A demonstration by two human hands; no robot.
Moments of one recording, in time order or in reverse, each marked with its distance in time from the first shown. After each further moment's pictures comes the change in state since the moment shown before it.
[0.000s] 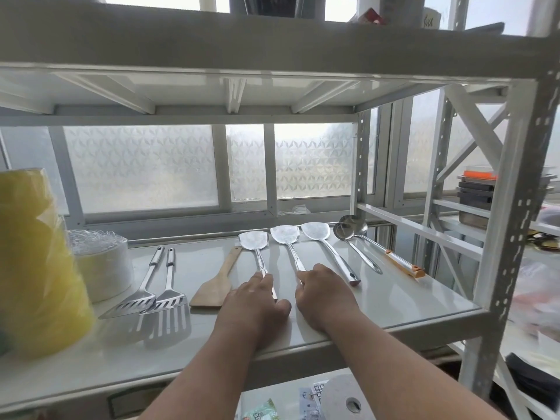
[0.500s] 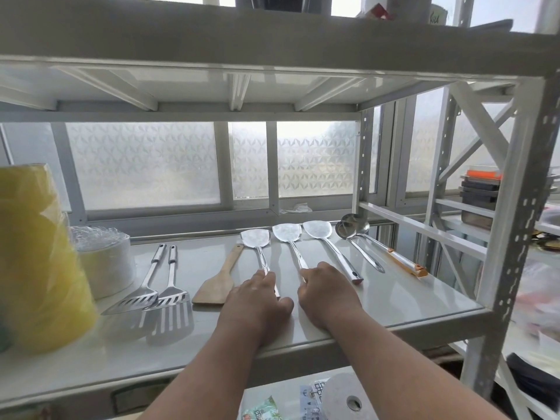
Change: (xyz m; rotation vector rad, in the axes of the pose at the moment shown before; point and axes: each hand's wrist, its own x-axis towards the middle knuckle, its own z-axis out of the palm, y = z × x) left_hand 0.000 0.001 -0.001 0.006 -0.020 -0.024; right_hand -0.001 -0.002 -0.002 0.008 -0.027 0.032
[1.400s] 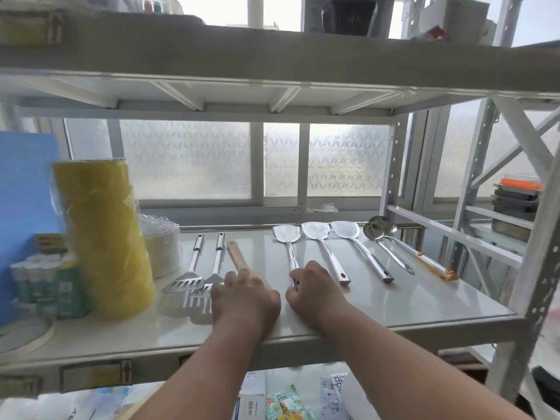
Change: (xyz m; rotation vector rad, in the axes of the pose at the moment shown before) left_hand -0.041 -0.058 -0.035 0.320 0.086 -0.239; right_hand -0.020 -0.083 0.016 0.130 -0.083 -0.113
